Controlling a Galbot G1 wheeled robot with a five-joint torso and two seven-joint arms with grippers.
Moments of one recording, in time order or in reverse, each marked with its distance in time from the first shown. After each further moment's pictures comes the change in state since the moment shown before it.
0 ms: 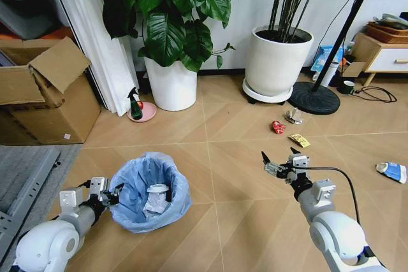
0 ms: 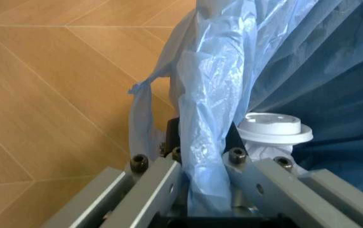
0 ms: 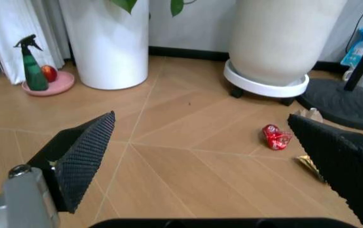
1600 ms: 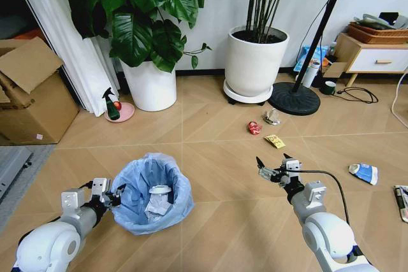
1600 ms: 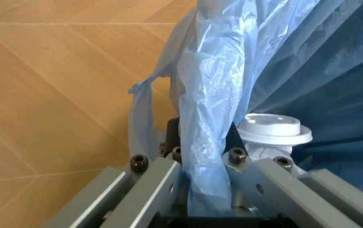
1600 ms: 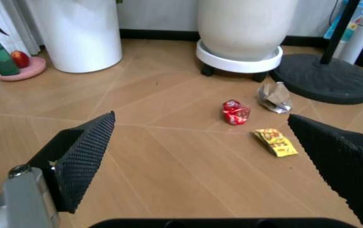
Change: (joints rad) left arm 0.015 -0.003 0.006 -0.015 0.015 -0.004 0.012; right arm 0.006 0.037 -0.025 -0.055 0.001 0.000 -0.022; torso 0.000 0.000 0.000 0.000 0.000
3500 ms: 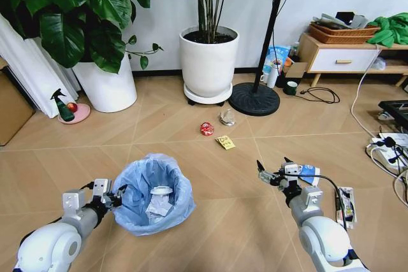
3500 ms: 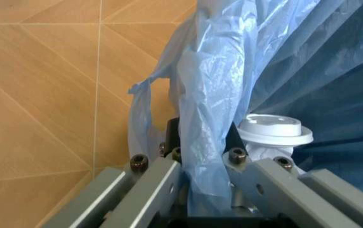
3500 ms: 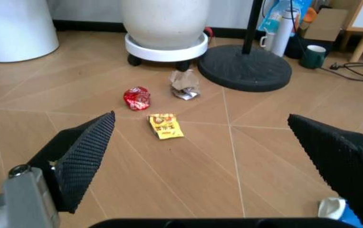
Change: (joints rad) left arm 0.007 -0.008 0.000 0.000 0.015 -0.008 0.018; right arm -0.013 0.034 -0.008 -0.029 -0.052 0.027 0.015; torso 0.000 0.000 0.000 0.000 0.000
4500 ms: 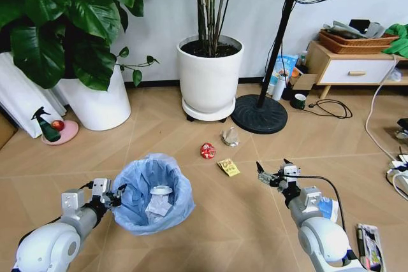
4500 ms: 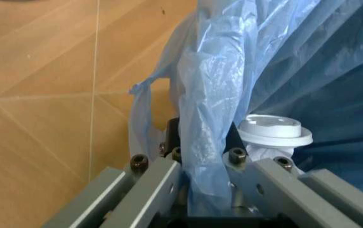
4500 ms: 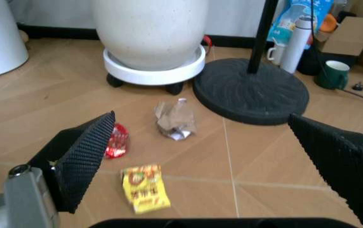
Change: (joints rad) left arm -0.004 0.004 -0.003 0.003 0.000 -0.003 0.003; right arm 0.007 -0.001 0.002 -0.019 -0.002 -0.001 -0.002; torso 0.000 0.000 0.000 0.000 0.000
